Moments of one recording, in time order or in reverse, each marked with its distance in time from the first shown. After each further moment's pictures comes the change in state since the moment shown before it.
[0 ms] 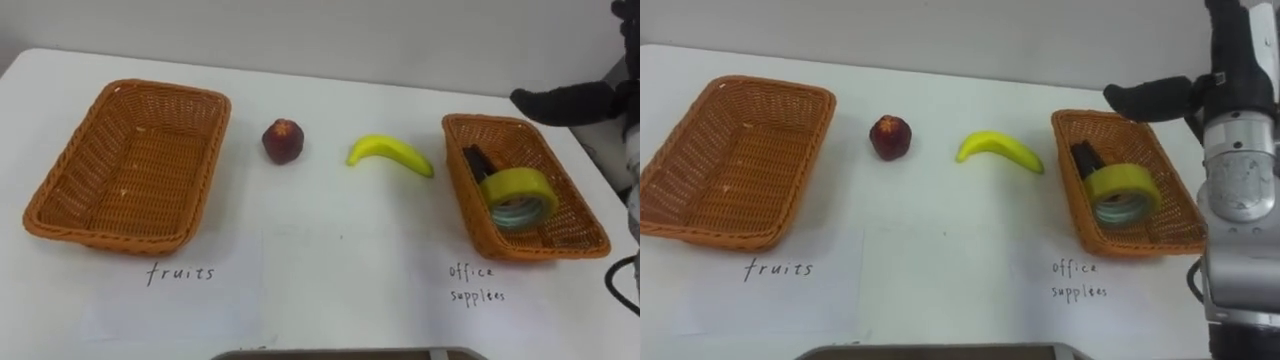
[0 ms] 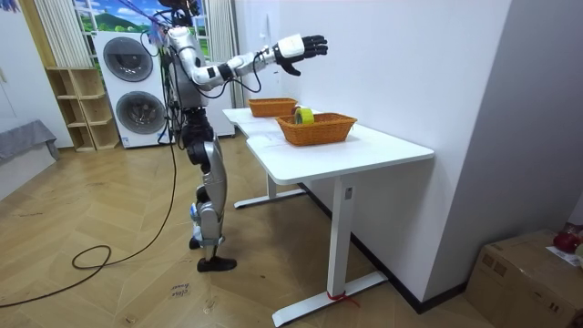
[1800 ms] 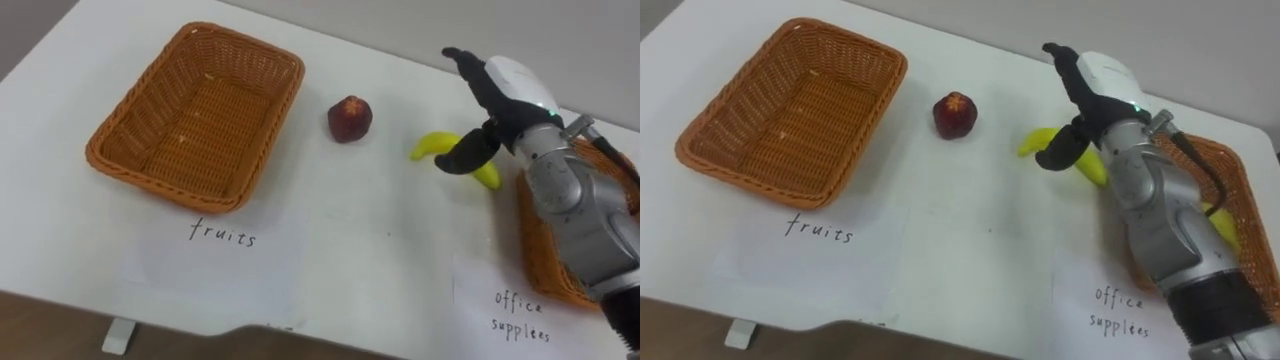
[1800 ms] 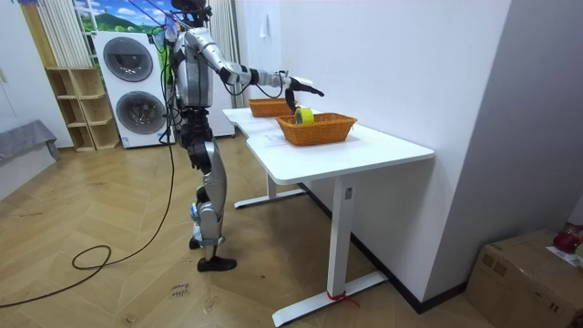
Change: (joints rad) left arm -0.075 0.094 -0.120 -0.008 -0.001 0.019 -0.041; right arm -0.187 -0.116 0.493 0.274 -0.346 0.000 0.096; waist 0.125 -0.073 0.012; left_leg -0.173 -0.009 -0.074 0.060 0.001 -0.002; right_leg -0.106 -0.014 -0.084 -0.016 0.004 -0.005
